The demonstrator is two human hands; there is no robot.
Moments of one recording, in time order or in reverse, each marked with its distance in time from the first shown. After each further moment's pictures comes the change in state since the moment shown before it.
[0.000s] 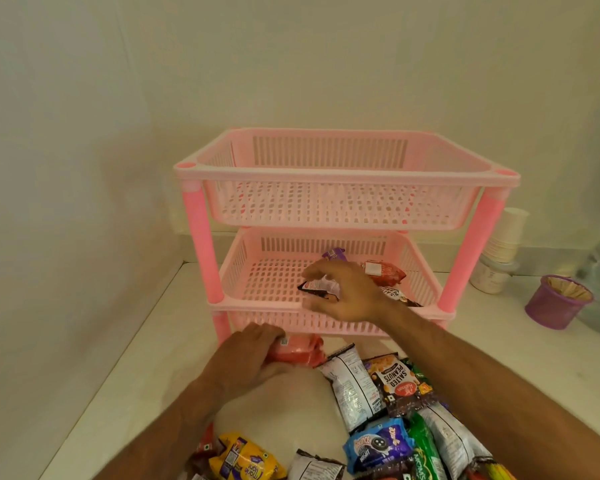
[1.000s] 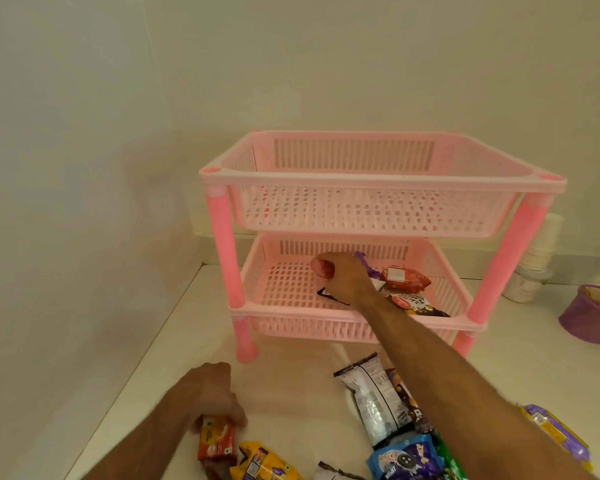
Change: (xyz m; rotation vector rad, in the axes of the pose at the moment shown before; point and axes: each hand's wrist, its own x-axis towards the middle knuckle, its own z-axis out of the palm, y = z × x) left_hand -0.041 -0.038 -0.036 -0.130 -0.664 -0.831; right_hand 0.072 0.030 0.044 -0.038 0.058 0.452
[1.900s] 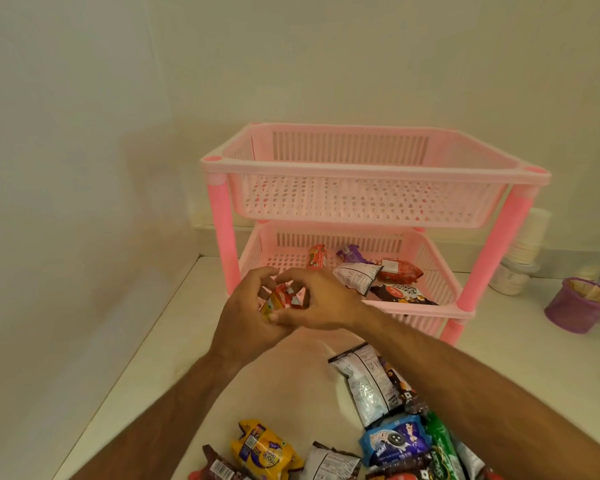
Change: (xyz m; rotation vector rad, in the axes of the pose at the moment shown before) left_hand -0.022 0.069 -0.017 -0.608 0.945 0.884; right_hand -0.083 -0.060 -0.006 0.085 -0.137 -0.421
